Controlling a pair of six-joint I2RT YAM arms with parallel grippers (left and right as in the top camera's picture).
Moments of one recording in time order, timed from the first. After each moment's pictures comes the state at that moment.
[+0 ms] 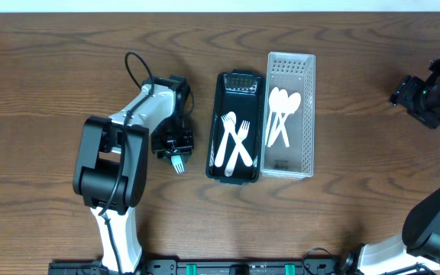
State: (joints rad) left arm -0.26 2.09 1.37 -1.16 0.13 -0.37; right arm -0.39 1.73 1.47 -0.94 -0.11 0.24
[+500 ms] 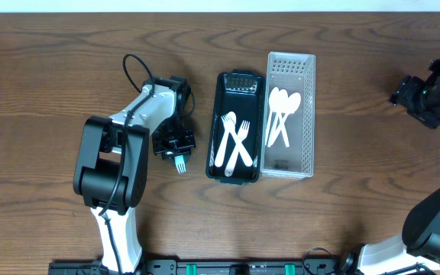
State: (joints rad) left arm -0.26 2.09 1.37 -1.16 0.15 -0.45; right arm -0.39 1.73 1.47 -0.94 -0.11 0.24
